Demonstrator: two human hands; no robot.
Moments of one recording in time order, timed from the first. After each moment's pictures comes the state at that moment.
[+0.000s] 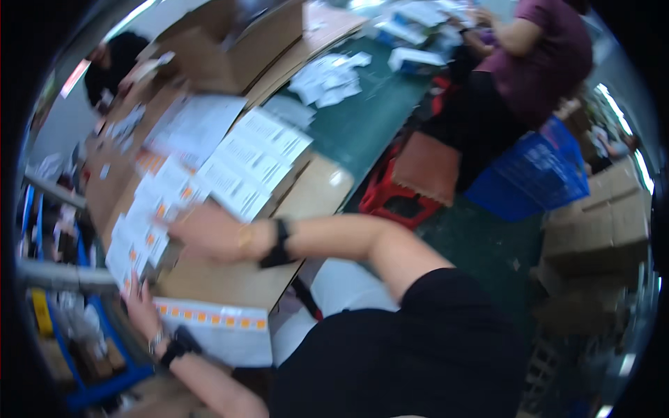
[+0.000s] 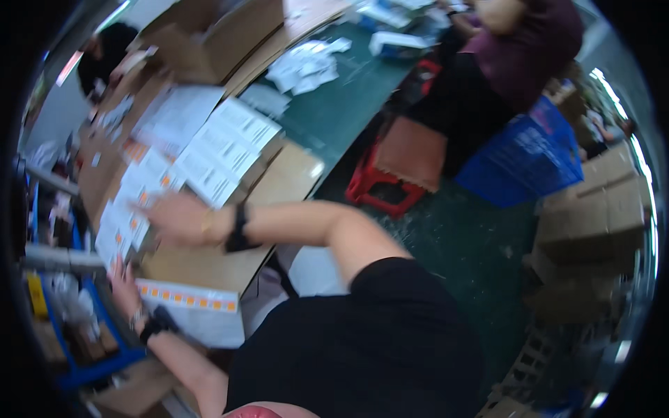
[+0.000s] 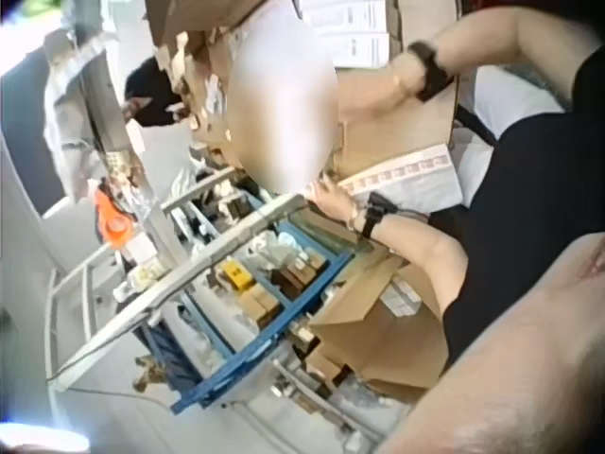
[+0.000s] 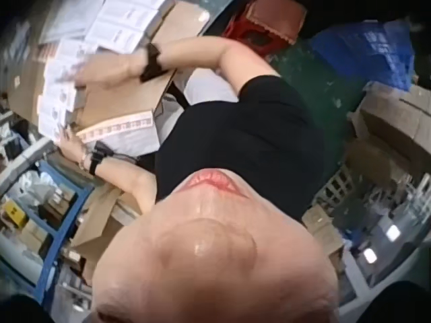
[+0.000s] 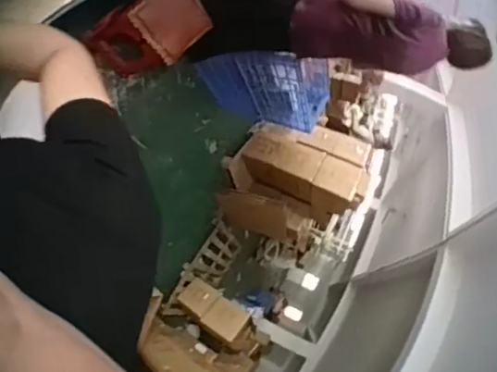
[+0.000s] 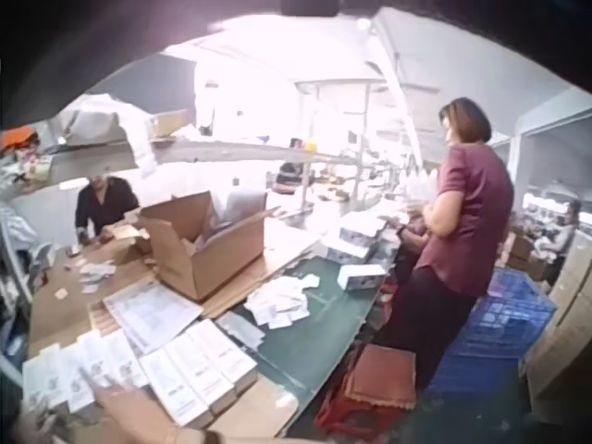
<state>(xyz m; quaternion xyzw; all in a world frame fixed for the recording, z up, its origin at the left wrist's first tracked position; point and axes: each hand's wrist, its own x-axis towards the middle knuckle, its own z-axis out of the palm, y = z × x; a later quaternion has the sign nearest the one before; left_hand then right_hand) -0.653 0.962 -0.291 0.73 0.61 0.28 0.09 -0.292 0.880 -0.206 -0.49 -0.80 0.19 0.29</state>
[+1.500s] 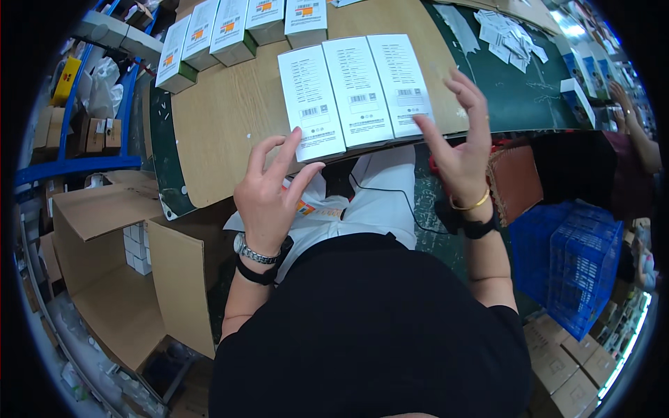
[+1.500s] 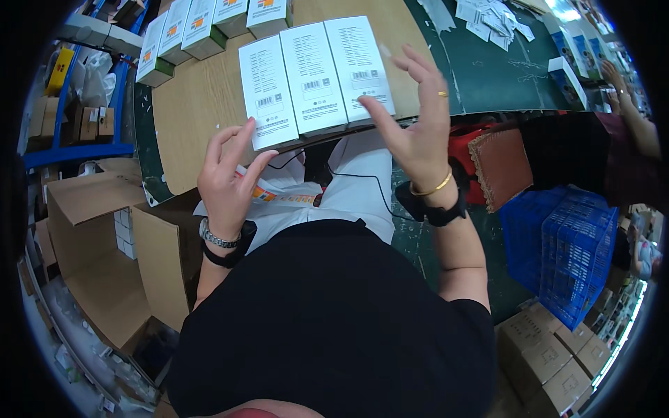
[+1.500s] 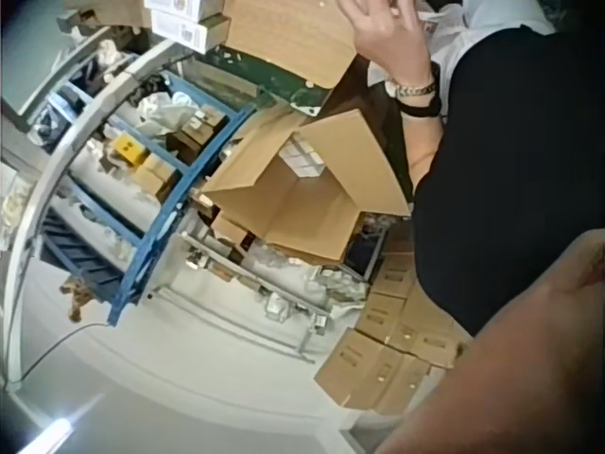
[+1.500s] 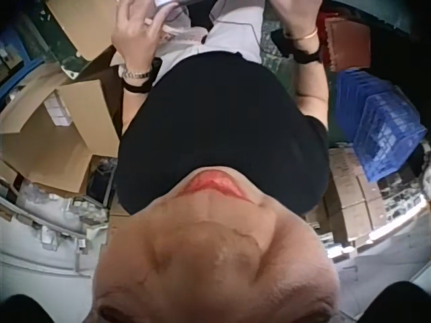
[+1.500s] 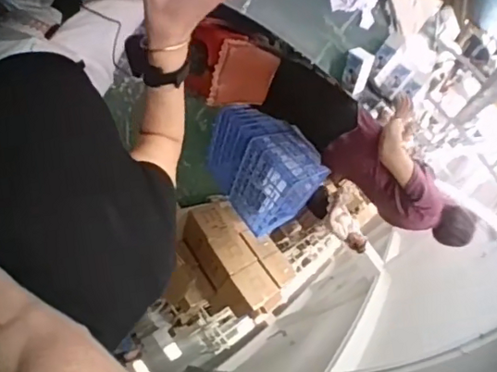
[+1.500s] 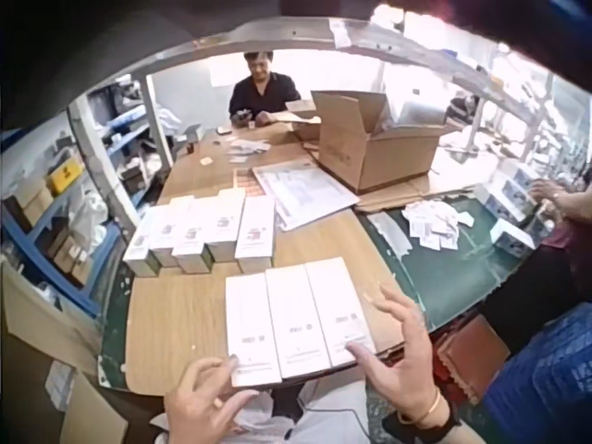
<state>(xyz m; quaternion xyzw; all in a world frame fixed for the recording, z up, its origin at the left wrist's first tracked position) -0.443 0.703 -0.249 0.77 0.53 0.33 0.09 -0.140 0.720 -0.244 -0.52 -0.69 0.04 0.50</state>
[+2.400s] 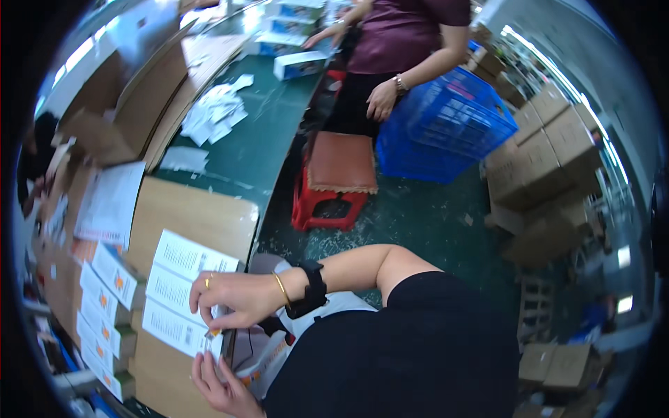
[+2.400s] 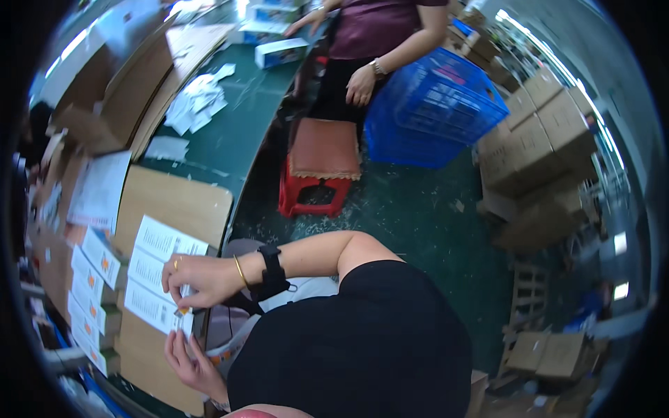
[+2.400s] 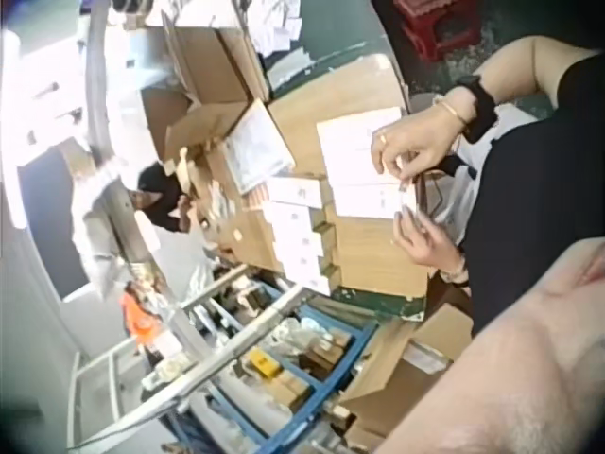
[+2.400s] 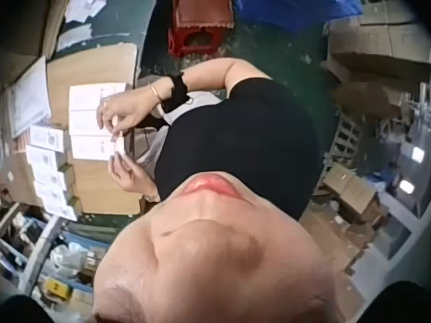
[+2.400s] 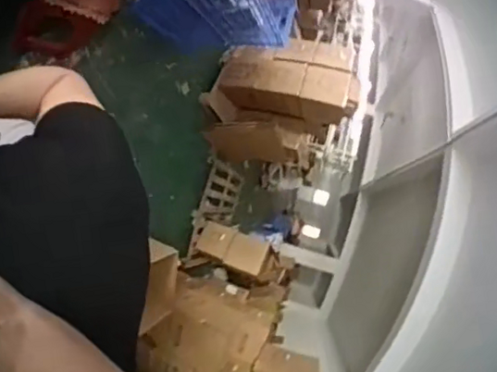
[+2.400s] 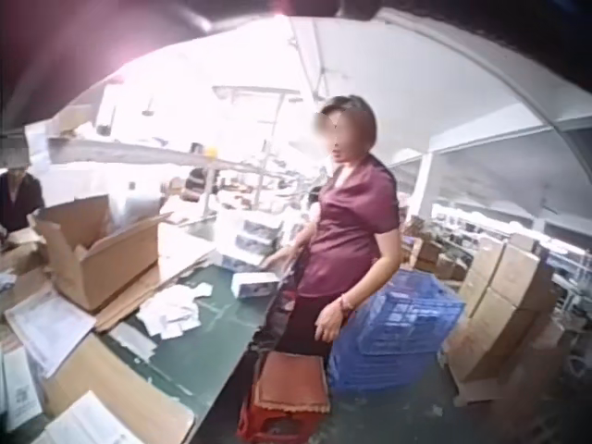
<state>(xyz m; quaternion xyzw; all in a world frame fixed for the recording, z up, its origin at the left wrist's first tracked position) -0.462 0.715 -0.273 0.82 0.41 0.35 0.18 -0.192 0.724 -0.254 -0.41 -0.71 0.27 0.50</state>
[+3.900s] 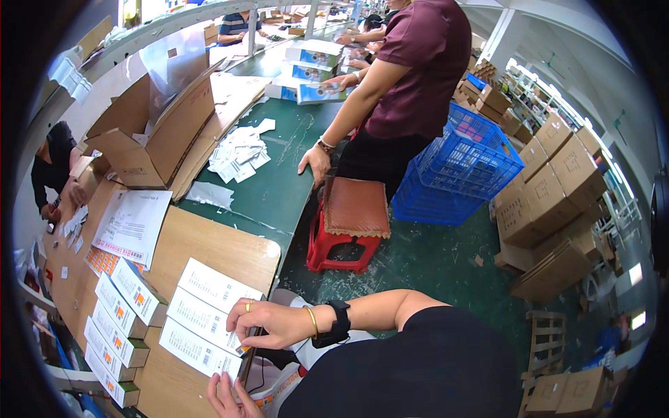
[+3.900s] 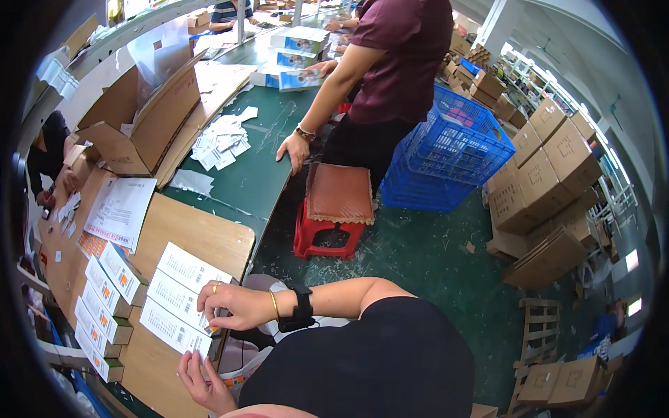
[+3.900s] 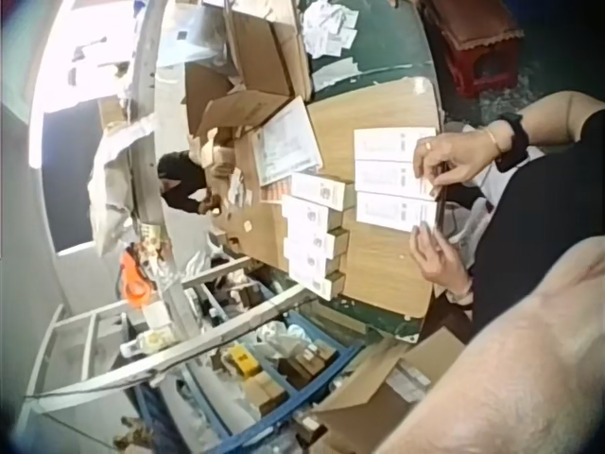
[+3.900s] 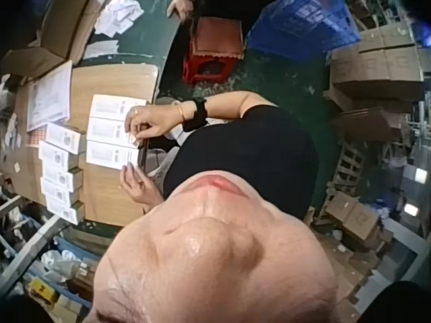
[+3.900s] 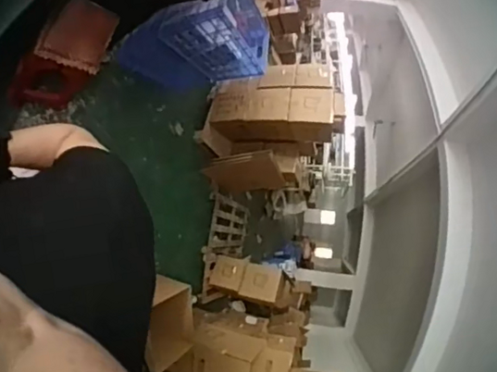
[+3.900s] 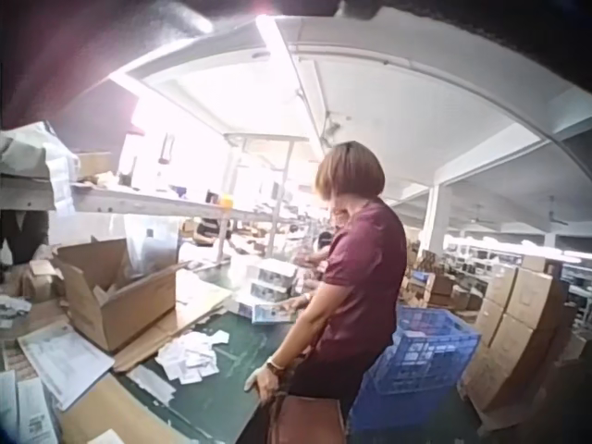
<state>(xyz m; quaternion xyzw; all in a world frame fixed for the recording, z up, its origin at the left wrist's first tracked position) -0.456 0.712 -0.251 0.82 0.39 0.39 0.14 -0.193 0.702 -0.263 -0.43 -0.66 0.30 0.53</state>
